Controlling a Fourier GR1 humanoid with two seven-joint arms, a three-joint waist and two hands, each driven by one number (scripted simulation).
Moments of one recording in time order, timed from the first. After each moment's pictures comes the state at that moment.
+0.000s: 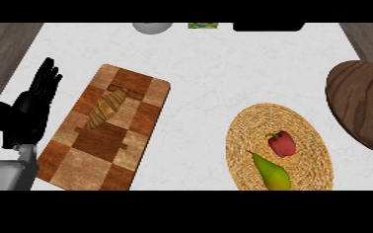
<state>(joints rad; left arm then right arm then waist) -0.14 0.45 -0.05 -1.50 0.19 0.23 0.07 0.16 -0.83 -0.12 -1.52 -0.07 0.17 -0.69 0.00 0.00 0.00</state>
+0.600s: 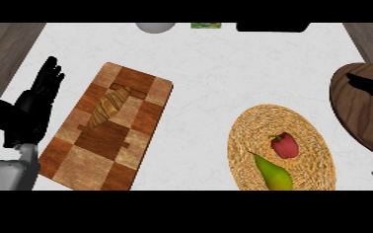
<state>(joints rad) -0.15 0.43 -0.04 -1.53 0.16 0.21 0.11 -0.03 -0.97 0.02 -1.67 0.12 0.30 -0.32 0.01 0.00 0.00</state>
